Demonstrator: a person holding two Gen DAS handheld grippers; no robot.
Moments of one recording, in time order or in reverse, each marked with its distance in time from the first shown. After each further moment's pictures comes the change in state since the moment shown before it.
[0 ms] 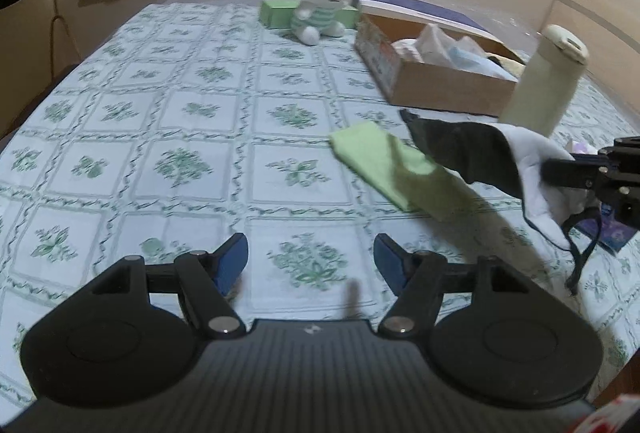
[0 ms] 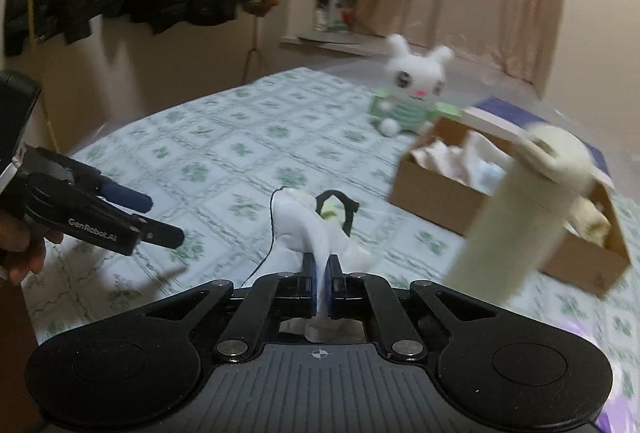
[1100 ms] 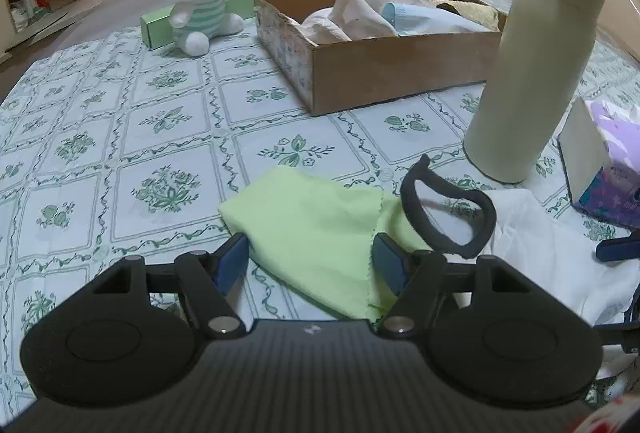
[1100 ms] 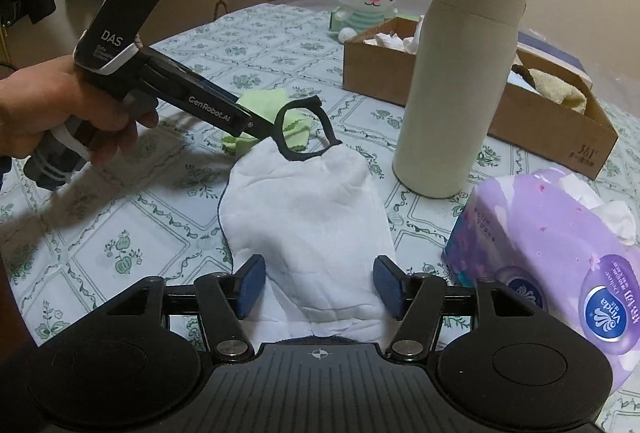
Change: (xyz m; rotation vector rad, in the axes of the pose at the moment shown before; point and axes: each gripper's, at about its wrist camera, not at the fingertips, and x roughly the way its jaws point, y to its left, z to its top) left arm 0.120 -0.060 0.055 0.277 0.049 -0.089; right arm 0.003 -0.035 -0.074 0.098 0.146 -0.021
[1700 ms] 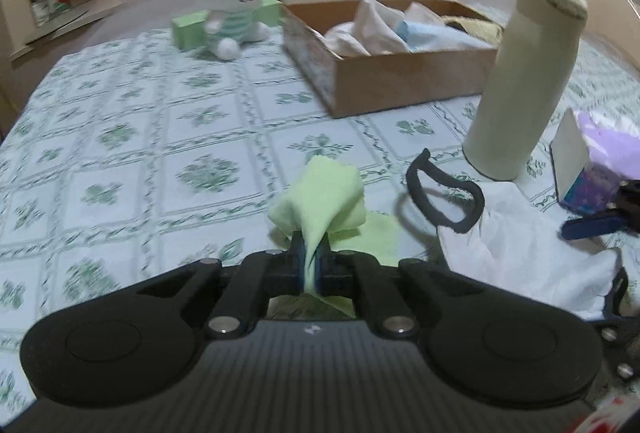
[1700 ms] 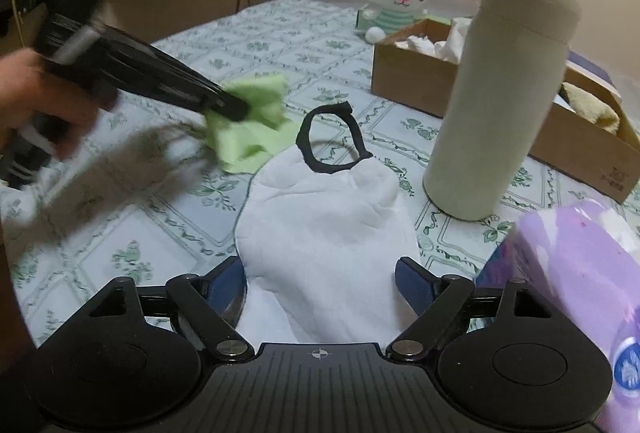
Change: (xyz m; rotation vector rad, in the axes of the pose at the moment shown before) left arm -0.047 0.012 -0.014 -0.055 -0.022 0.034; right arm 0.022 0.006 0.015 -0.054 0.029 0.047
